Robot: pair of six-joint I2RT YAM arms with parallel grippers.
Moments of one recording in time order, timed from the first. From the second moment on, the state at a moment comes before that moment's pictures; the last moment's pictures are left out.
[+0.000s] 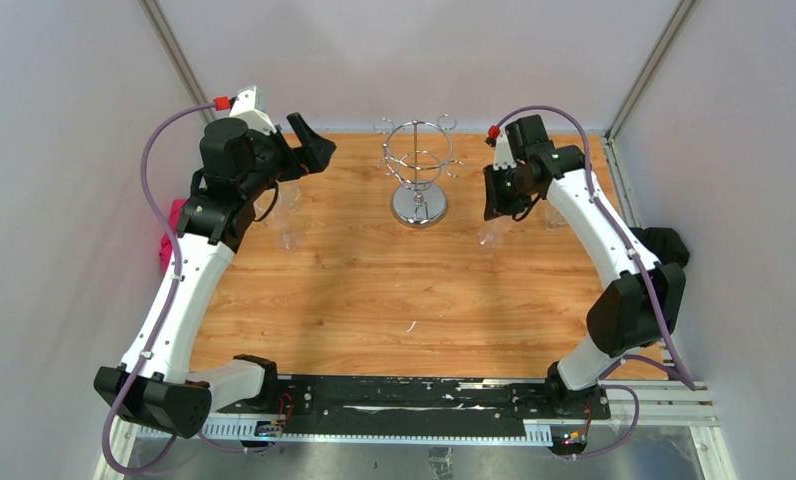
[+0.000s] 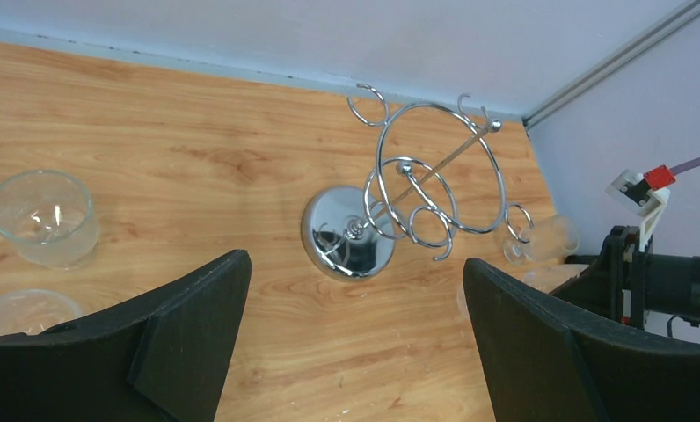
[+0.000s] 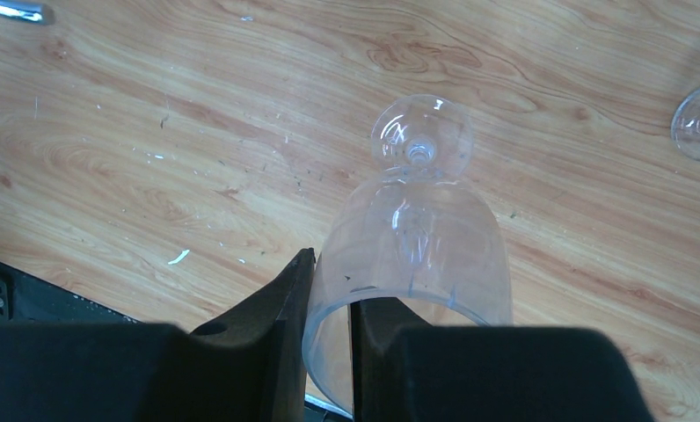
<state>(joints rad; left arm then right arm) -0.22 1.17 1.35 -0.39 0.13 -0.46 0.30 1.59 1.58 -1.01 -0.19 0.06</state>
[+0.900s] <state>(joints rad) -0.22 1.17 1.35 -0.39 0.14 -0.46 0.46 1.60 1.50 -1.02 -0.14 0.07</state>
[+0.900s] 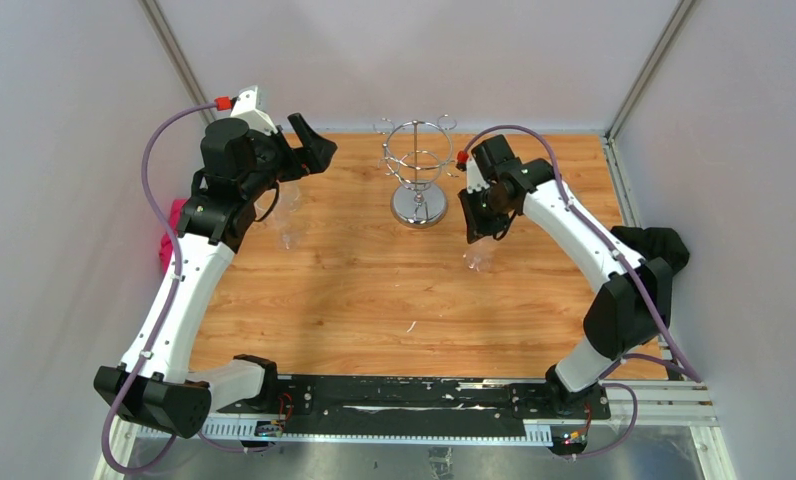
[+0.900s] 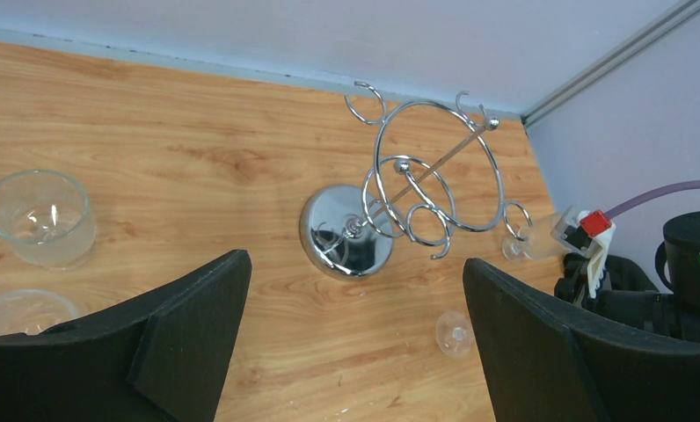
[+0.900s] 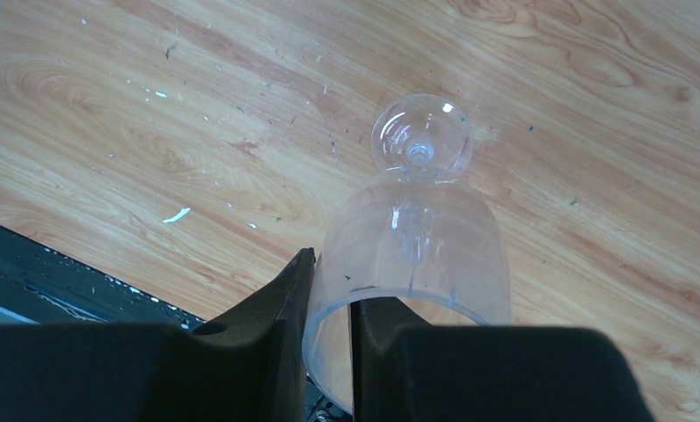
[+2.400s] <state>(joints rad) -0.22 1.17 1.34 -0.39 0.14 -0.46 0.47 1.55 1.38 -0.96 -0.13 0.11</state>
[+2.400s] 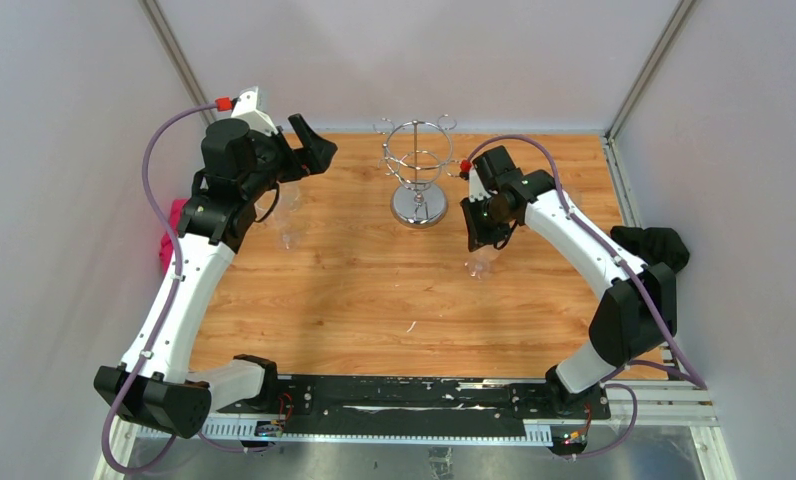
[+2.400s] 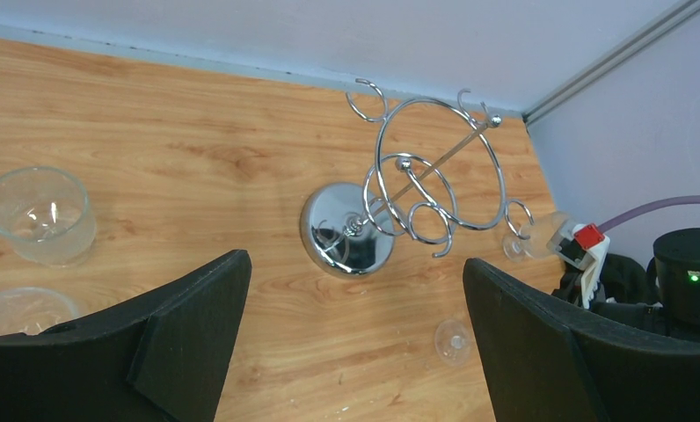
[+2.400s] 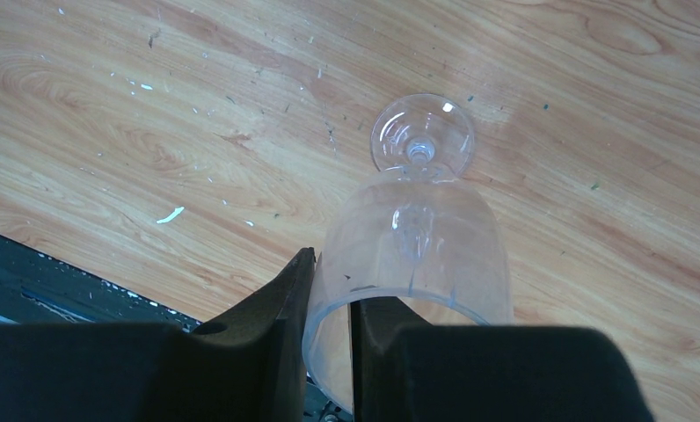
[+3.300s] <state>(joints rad) -0.22 1.16 1.34 -0.39 0.14 -0.45 0.50 1.55 1.46 -1.03 -0.02 0.12</state>
